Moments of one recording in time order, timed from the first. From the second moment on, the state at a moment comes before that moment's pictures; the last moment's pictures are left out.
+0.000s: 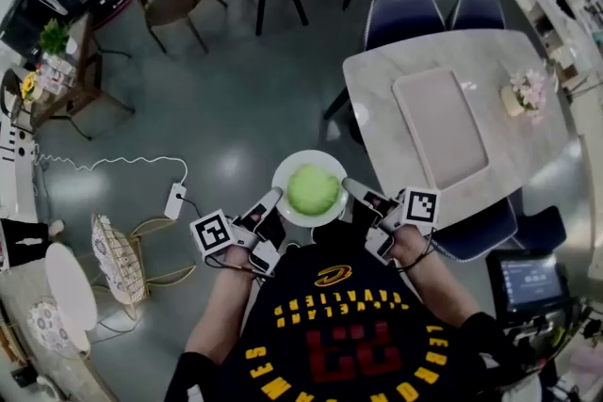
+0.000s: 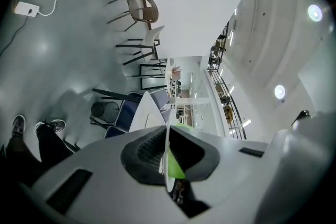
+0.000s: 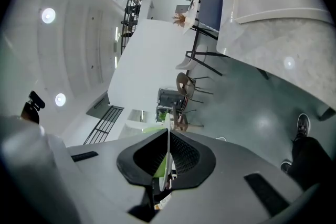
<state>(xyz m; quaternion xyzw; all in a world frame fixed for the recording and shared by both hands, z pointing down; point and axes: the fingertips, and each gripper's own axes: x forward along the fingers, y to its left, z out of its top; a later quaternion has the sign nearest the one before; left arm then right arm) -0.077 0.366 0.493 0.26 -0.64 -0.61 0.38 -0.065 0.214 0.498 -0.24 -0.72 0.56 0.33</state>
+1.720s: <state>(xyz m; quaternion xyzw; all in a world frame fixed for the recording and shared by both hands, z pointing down) -0.282 -0.060 0.504 0.59 -0.37 -0.29 0.66 -0.137 -0.105 0.523 0.20 -0.73 0.65 -0.03</state>
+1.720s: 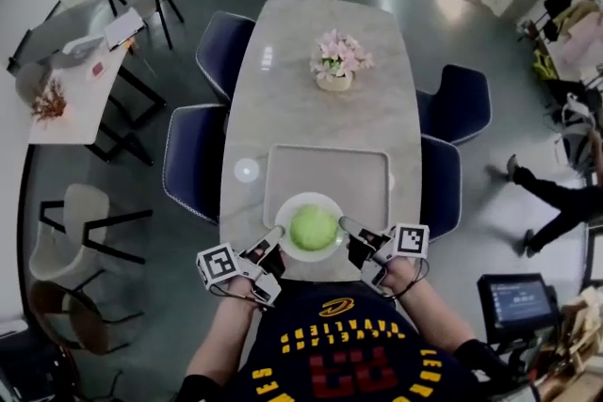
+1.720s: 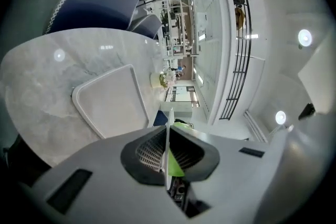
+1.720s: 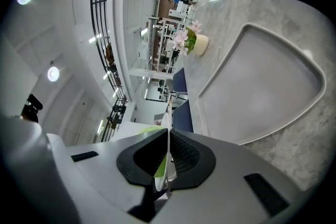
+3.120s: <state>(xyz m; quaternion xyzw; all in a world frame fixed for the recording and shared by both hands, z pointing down) -0.231 -0.168 0.611 0.63 -0.31 -0.17 0.70 -0.073 -0.180 0.627 0.30 -0.68 0.66 -0.05</state>
